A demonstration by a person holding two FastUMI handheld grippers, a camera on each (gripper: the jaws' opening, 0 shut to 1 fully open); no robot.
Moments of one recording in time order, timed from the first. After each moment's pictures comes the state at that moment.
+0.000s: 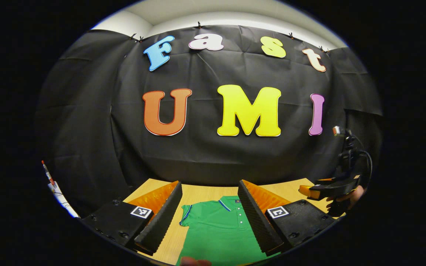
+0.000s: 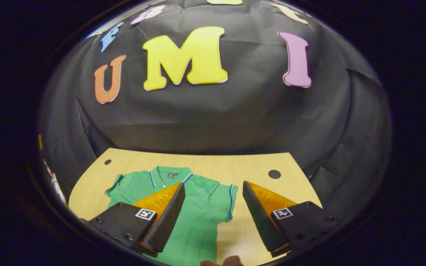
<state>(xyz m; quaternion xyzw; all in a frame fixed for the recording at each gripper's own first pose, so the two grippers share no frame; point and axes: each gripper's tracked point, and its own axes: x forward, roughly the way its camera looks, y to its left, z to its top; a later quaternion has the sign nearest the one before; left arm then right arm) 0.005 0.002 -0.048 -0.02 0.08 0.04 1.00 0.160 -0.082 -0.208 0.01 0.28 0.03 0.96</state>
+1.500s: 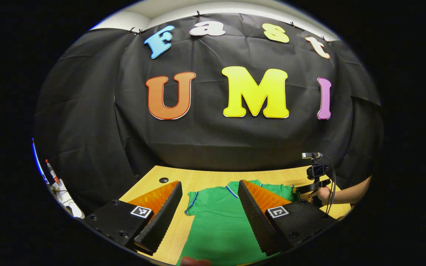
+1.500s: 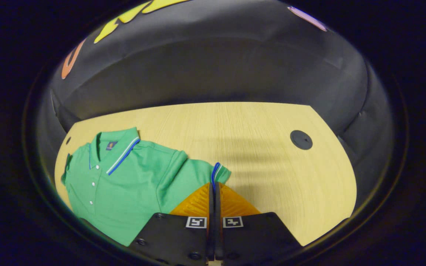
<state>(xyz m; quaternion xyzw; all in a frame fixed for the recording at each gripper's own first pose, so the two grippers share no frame) 0.006 0.009 -0.090 -0.01 0.13 0.07 0.99 0.272 -0.116 -0.395 0.03 0.42 0.00 0.91</state>
